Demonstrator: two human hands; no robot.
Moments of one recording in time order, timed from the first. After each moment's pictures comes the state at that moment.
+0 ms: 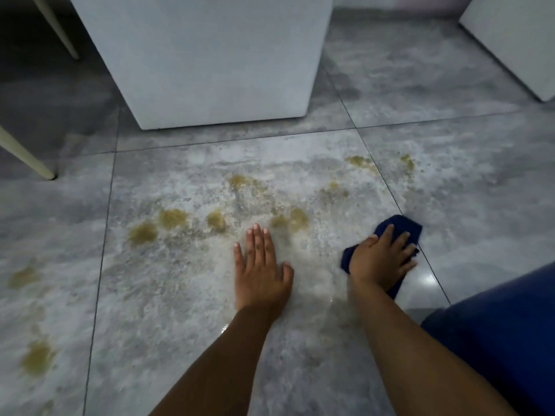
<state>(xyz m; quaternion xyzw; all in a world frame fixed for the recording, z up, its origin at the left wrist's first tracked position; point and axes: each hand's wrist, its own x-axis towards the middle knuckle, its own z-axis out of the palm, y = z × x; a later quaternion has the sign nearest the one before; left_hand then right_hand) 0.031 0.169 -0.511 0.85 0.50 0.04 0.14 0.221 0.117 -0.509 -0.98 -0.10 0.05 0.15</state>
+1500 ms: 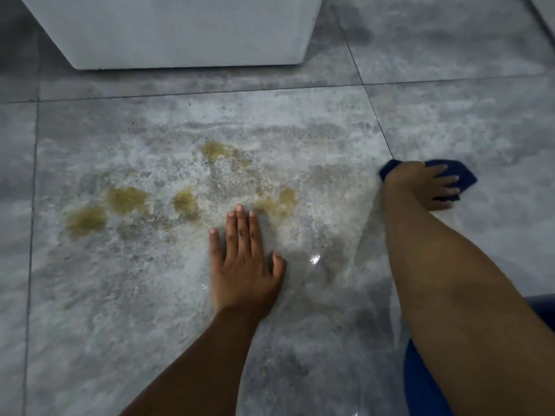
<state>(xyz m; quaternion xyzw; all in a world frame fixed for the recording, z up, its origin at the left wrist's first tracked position) 0.037 0.178 -0.520 0.85 0.51 0.01 0.12 0.360 0.203 -0.506 -0.99 0.07 0.07 0.13</state>
